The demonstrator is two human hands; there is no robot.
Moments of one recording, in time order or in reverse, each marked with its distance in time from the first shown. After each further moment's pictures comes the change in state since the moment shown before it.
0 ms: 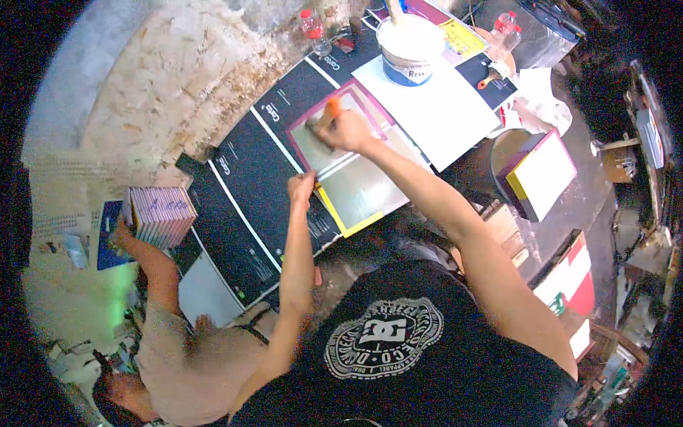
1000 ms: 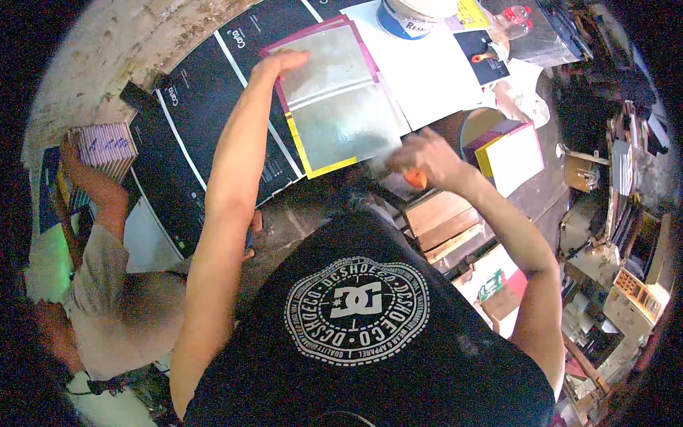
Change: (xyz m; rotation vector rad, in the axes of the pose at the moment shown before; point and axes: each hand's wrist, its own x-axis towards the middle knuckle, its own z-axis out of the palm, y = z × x) left_hand 0.070 0.148 0.024 0.661 -0.474 0.238; right_hand -0.181 0.015 -0.157 -0.638 -0.755 -0.479
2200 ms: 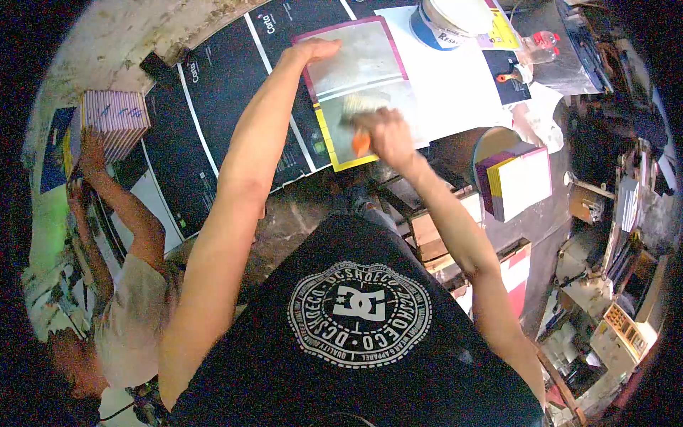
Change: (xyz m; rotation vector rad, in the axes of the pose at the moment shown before) left_hand 0.020 -0.008 0.000 -0.065 0.023 0.104; right_hand 0.122 -0.017 0.052 0.059 0.471 0.161
